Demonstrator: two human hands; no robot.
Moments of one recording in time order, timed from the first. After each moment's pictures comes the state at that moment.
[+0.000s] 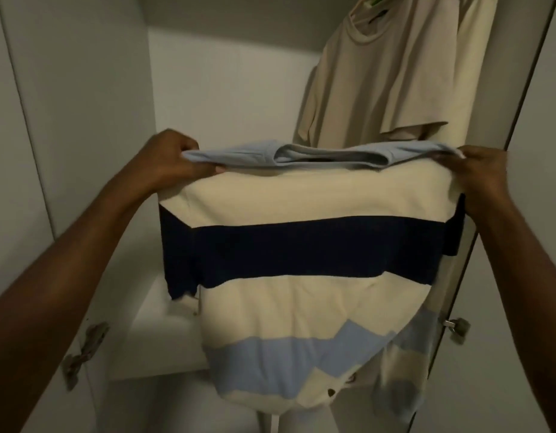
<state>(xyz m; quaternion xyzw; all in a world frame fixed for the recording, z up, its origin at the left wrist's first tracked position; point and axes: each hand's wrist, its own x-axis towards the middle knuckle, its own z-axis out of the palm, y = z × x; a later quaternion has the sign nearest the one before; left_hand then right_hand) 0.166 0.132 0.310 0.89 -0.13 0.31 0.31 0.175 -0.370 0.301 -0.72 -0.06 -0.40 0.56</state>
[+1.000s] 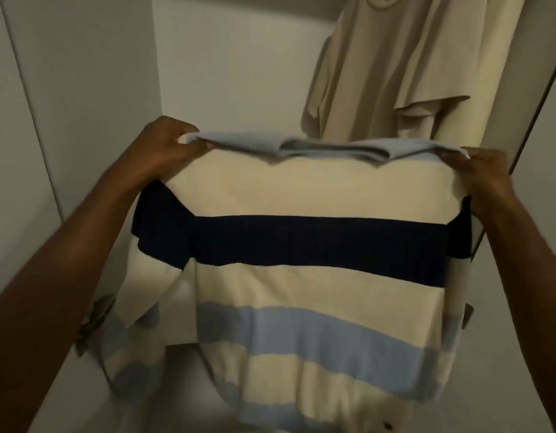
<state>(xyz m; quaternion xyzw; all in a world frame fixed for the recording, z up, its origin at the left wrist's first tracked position) 0.172 0.150 0.274 0.86 -0.15 0.31 0.37 0.180 -0.365 0.268 -0.73 -0.05 -0.35 0.58</state>
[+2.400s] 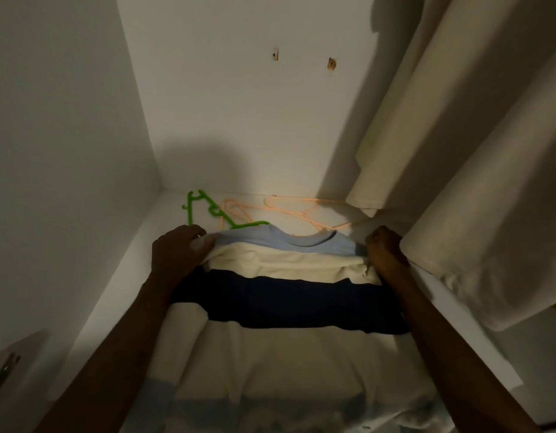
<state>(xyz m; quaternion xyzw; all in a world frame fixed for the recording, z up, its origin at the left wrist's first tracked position) 0.410 0.191 -0.075 0.95 0.04 0.22 0.24 0.475 -0.248 -0.038 -0.93 0.09 -0.07 0.34</state>
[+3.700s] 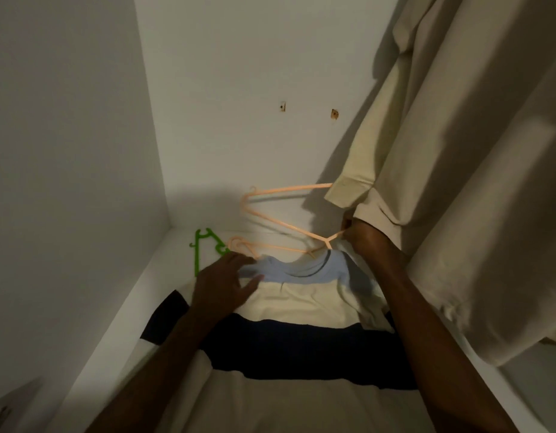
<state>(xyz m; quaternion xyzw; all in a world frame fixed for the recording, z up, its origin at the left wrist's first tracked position) 0.418 0.121 -0.054 0.89 -0.09 0.38 0.24 0.557 -0.177 0.043 -0.96 -0.06 -0.13 0.25</state>
